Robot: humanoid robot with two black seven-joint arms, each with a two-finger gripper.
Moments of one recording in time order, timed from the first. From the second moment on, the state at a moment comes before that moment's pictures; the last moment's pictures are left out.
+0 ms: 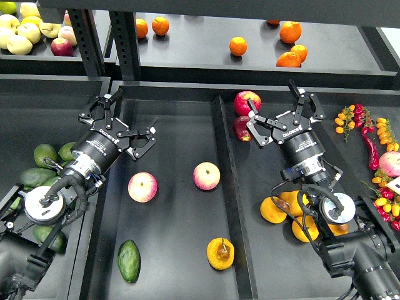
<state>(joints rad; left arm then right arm) -0.21 0.00 -1.32 -1.28 0.08 -0.19 0.20 0.36 0.01 1.33 0.95 0.07 0.58 -0.16</state>
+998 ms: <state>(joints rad) -0.21 0.00 -1.34 -1.27 0.06 -0.22 0.23 0.36 0.01 1.34 0.94 0.07 0.58 -0.16</state>
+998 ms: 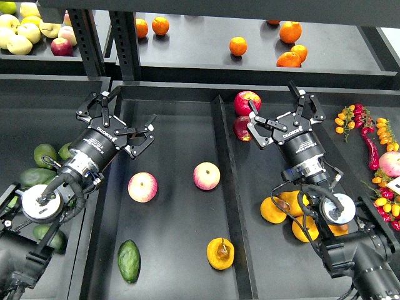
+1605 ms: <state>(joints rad) -0.22 0.00 -1.34 -1.26 0.01 -0.21 0.36 0.37 0.01 1.35 0.94 0.07 0.58 -0.16</state>
